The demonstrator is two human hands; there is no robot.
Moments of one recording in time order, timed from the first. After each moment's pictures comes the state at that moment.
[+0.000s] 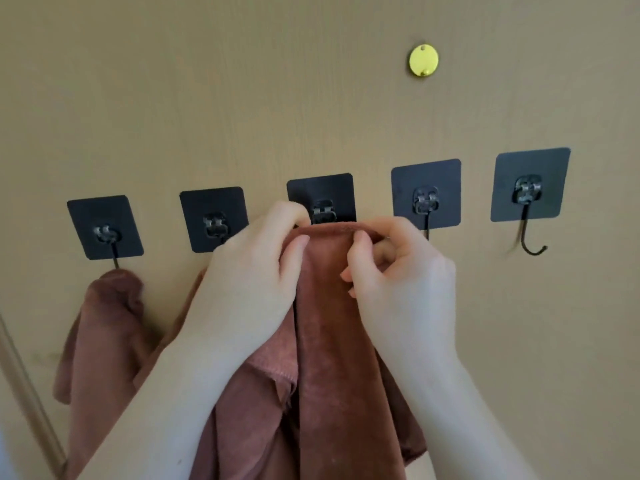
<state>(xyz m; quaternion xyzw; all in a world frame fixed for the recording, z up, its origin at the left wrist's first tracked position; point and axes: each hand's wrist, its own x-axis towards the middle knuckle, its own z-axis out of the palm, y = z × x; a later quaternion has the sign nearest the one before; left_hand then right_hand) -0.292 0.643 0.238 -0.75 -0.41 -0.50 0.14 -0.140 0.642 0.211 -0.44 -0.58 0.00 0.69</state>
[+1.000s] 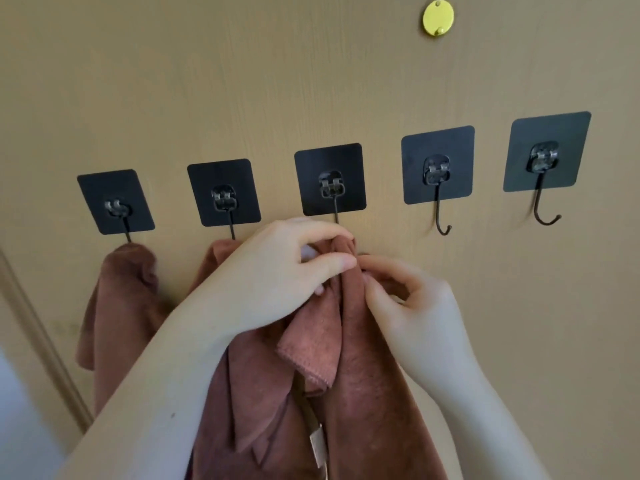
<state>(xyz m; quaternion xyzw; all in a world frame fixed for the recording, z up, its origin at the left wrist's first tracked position) -0.290 0.634 0.245 -0.82 -0.45 -0.34 -0.10 -0.122 0.631 0.165 -0.43 -0.63 0.21 0.61</state>
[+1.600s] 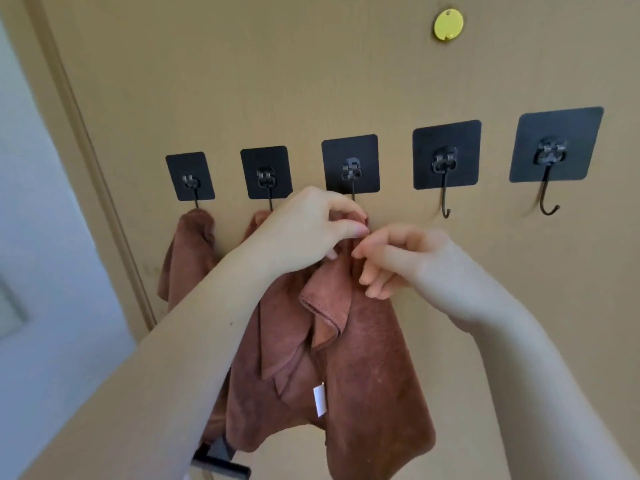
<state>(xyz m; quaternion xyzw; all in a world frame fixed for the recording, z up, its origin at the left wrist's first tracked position) -0.272 0.626 0.252 -0.77 -0.53 -0.35 -0.08 -0.087 0.617 0.212 -0.34 -0.72 0.43 0.43</state>
